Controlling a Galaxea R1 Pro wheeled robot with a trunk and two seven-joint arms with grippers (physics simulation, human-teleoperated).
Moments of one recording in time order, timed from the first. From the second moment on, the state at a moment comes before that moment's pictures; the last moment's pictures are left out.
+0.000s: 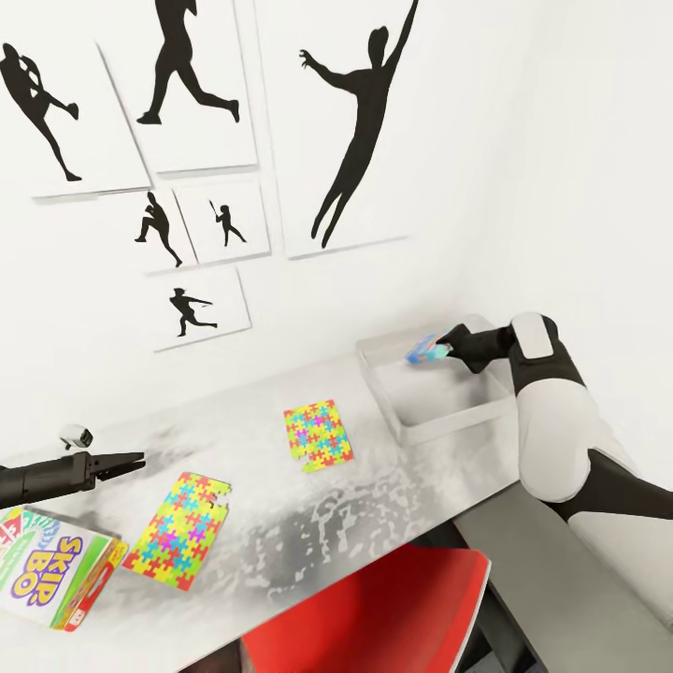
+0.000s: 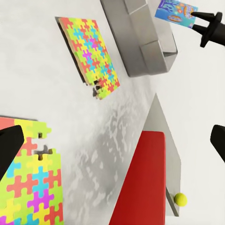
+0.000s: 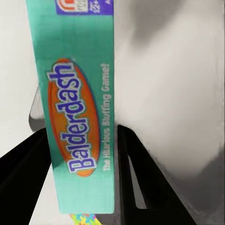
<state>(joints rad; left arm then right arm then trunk) -0.69 0.61 0.17 -0.73 0.16 0.79 -1.57 -1.33 0.00 -0.57 -0.63 -0.58 0.94 -0.41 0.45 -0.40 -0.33</state>
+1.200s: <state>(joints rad) -0.69 0.61 0.17 -0.73 0.16 0.79 -1.57 -1.35 0.01 -0.57 -0.66 -0.59 0.79 -0.63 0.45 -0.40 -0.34</state>
